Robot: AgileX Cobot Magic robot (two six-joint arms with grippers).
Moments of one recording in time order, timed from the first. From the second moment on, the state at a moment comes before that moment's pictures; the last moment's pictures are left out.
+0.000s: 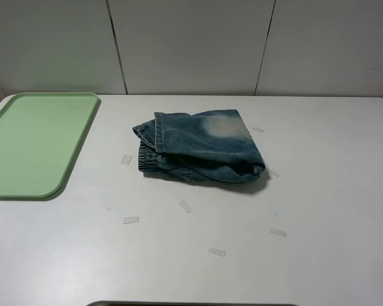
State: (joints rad) left arm -0.11 -0.01 -0.48 0.18 1.02 0.13; right arm 0.10 -0.01 -0.49 -0.04 1.02 0.01
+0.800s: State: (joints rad) left arm -0.11 0.85 -0.59 -0.70 0.47 0.36; right arm 0.10 -0.01 -0.49 -0.04 1.02 0.01
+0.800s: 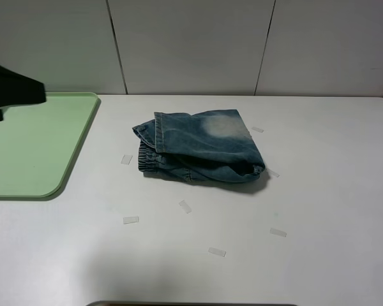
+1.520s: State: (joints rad) left arm -0.11 1.56 -0.77 -1.32 0.45 0.88; right arm 0.10 -0.01 -0.49 -0.04 1.02 0.01
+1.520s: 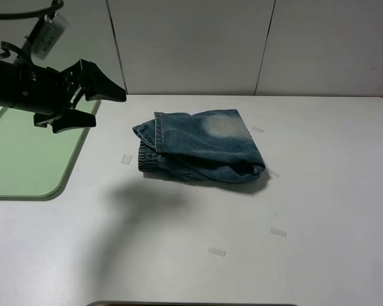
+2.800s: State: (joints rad) left arm -0.26 2.07 -1.04 -1.49 0.30 1.03; right arm 0.10 -0.01 -0.49 -0.04 1.02 0.01
